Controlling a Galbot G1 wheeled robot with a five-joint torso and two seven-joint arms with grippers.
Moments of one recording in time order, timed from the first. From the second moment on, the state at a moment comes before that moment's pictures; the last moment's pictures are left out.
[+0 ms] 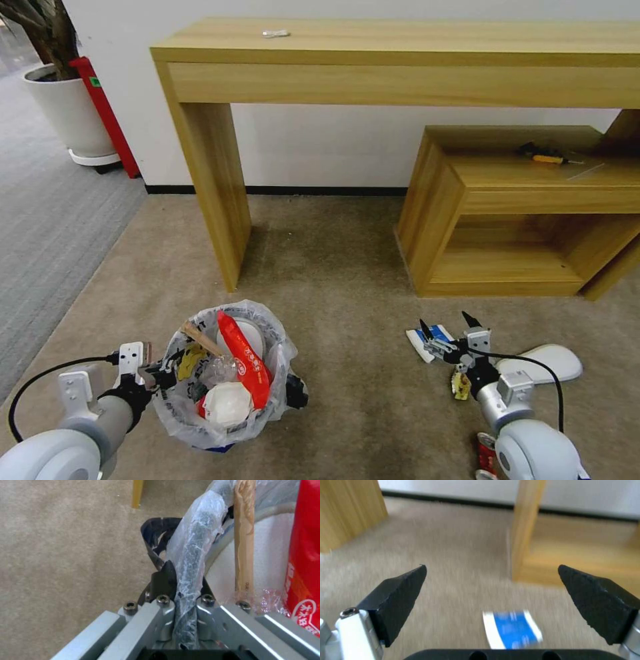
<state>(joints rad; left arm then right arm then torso) 1.71 -1.14 -0.84 -2.33 -0.83 0.74 -0.20 -1.63 1.16 0.57 1.98 0.33 -0.08 0.01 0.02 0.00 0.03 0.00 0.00</state>
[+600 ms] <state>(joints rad) 1.70 -1.16 -0.83 -2.31 -0.79 0.74 -0.18 -1.86 1.13 0.71 1.69 0.43 0.01 -0.03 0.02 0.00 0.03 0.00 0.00</state>
